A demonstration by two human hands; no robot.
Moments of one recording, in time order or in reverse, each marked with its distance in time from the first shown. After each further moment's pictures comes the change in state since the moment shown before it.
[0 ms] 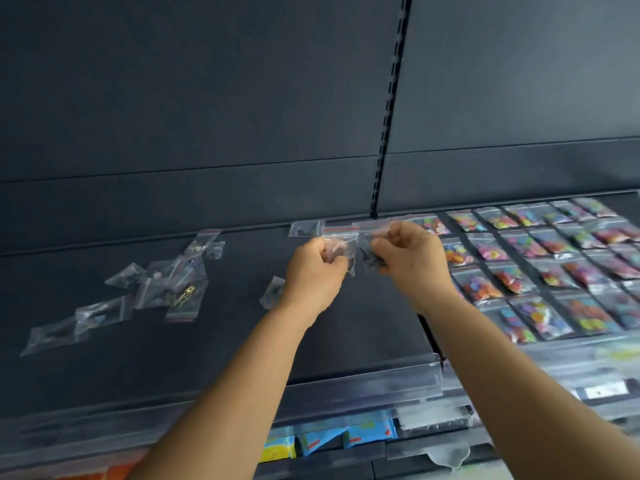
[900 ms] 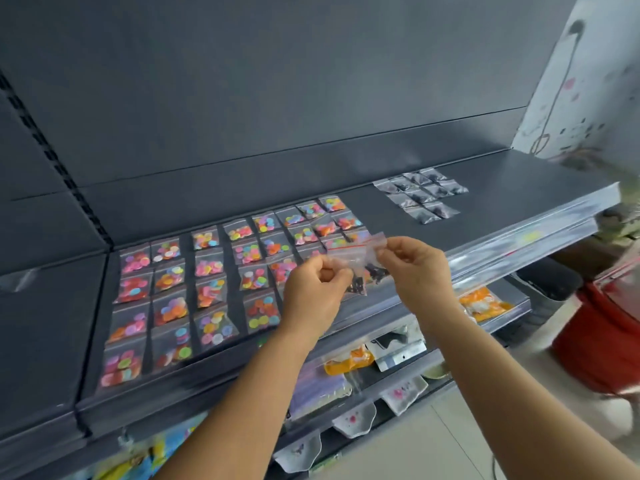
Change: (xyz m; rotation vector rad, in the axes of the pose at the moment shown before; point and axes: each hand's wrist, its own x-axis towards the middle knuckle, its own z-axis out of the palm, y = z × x) left_hand -0.111 0.154 0.405 -0.085 -0.239 0.134; right_hand -0.004 0.125 -0.437 0.008 0.293 0.071
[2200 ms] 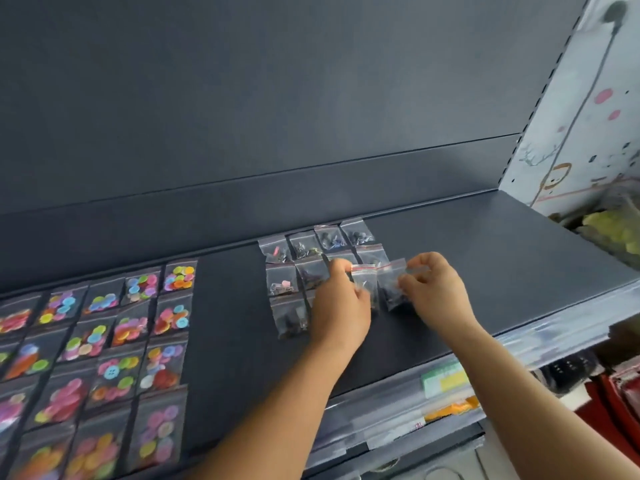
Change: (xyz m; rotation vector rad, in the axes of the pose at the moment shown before) left_hand 0.231 0.054 0.349 0.429 0.121 -0.007; right_hand 0.354 0.141 -0.209 -0.305 -0.107 0.045
